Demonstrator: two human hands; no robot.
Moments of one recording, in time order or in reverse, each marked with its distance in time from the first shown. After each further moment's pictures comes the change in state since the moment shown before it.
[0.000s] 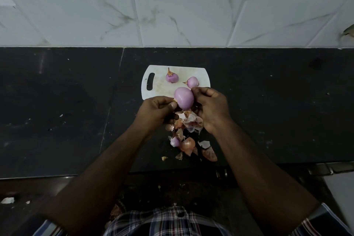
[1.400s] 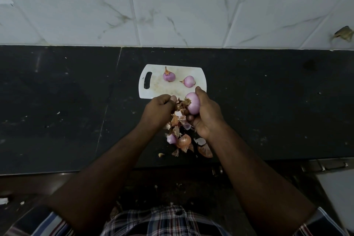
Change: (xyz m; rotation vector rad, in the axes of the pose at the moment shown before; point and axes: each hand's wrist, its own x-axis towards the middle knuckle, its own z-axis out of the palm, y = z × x) left_hand -0.001 0.000 0.022 0.339 0.144 0.031; right_hand -0.017 0.008 -0.002 0.135 0.009 0.243
